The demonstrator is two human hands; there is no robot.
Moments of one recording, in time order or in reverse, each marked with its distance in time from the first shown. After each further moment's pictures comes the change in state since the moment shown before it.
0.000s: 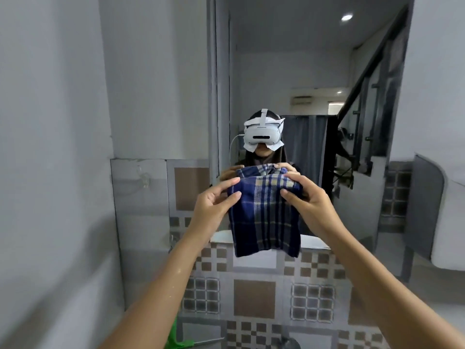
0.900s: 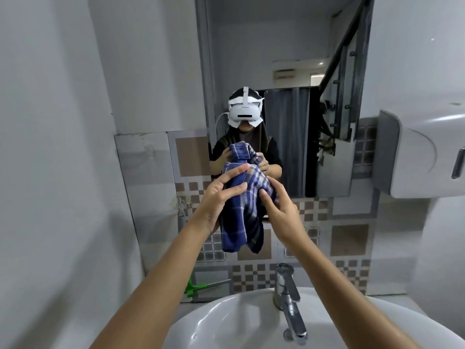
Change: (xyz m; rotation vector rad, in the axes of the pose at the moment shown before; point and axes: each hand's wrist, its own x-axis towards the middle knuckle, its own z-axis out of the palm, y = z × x) left_hand -0.080 0.021 0.002 -0.266 -0.230 -0.225; right_hand -0.120 -0.020 0.072 0.097 0.099 0.229
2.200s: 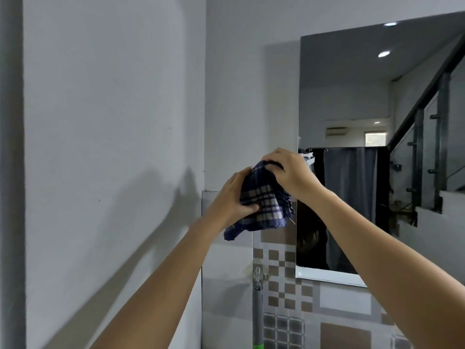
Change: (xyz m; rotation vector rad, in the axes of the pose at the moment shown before) left_hand 0.063 0.114 -0.177 1.144 0.195 0.383; right_hand 0.178 -0.158 0.146 -0.569 -0.133 -0.669
